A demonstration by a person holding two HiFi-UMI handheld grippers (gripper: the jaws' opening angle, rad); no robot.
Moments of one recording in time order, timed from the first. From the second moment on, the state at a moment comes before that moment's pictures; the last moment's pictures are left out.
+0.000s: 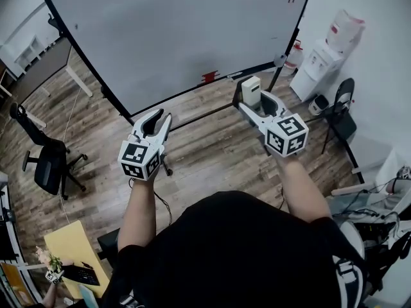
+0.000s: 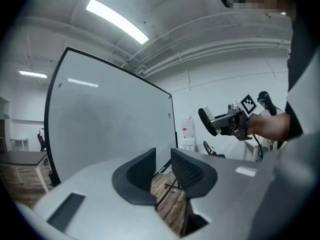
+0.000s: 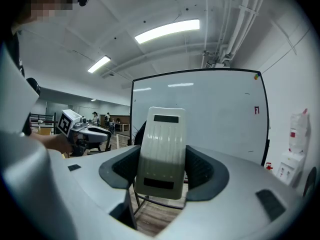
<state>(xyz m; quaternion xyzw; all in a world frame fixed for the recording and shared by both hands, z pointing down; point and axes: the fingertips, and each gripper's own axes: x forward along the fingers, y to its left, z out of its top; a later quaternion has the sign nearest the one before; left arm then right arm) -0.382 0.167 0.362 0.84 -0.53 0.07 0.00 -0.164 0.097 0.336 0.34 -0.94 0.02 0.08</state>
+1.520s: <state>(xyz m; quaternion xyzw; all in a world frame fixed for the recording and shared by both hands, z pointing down) -0.304 0.101 0.387 0.91 -0.41 0.10 0.01 -0.089 0.074 0.372 0.44 -0.90 0.06 0.07</state>
